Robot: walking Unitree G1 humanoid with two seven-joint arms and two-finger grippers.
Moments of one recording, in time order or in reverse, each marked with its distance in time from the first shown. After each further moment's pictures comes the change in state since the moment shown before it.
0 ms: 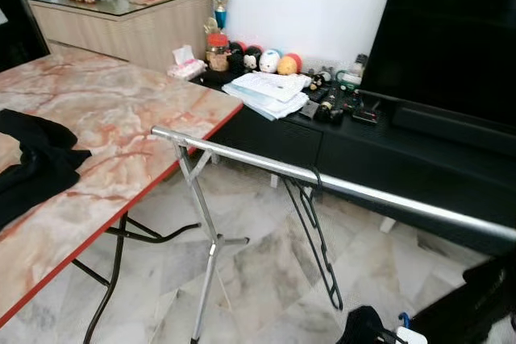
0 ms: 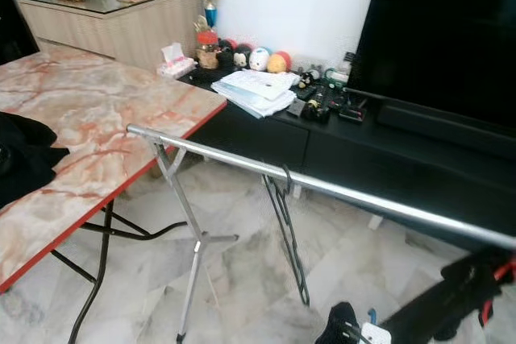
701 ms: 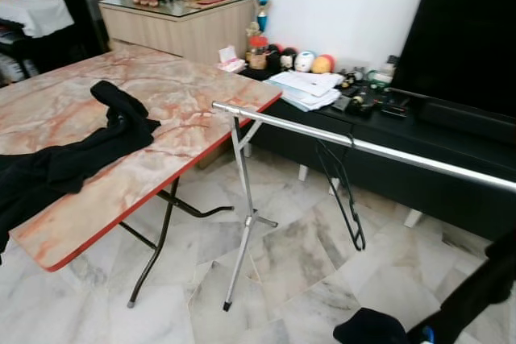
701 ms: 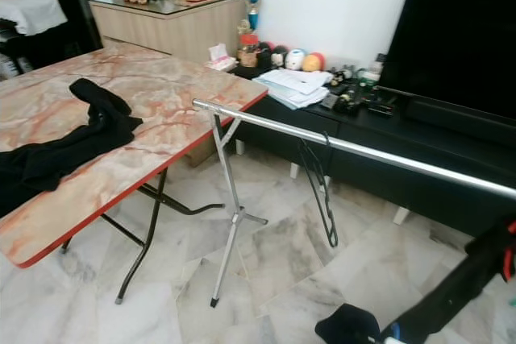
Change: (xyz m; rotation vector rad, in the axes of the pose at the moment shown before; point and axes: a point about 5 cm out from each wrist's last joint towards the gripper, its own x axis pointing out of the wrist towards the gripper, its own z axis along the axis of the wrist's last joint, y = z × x) left arm 0.005 -0.017 0.012 0.069 -0.024 -0.078; right arm -0.009 -0.045 -0.021 0.022 0.037 -0.075
